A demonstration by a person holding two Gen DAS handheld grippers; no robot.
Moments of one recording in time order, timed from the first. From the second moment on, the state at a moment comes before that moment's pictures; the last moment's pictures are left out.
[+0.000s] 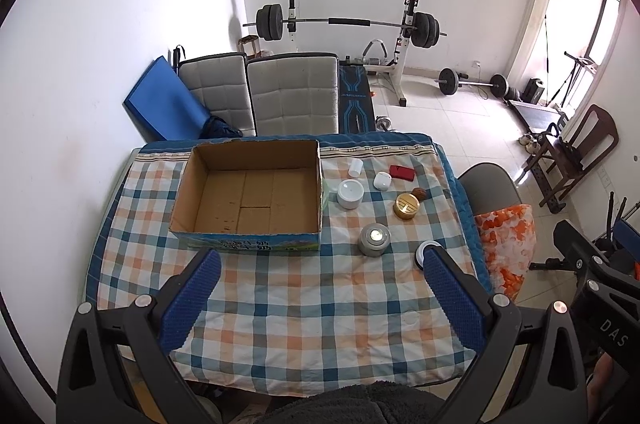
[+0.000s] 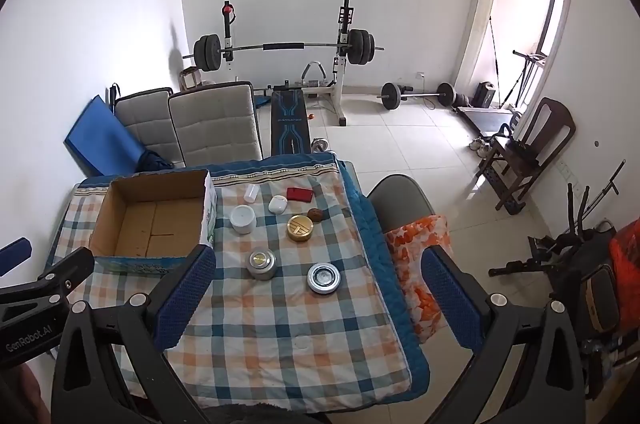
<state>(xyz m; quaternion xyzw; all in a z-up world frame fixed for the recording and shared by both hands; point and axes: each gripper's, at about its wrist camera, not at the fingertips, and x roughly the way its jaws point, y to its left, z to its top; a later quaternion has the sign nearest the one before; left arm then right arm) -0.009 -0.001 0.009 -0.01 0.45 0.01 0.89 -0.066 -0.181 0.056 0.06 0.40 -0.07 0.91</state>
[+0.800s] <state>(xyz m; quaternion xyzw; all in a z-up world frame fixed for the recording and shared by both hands) -0.010 -0.005 0.012 -0.01 0.45 0.01 0.89 -0.066 -0.185 0.060 0.06 0.40 -0.07 0.91</state>
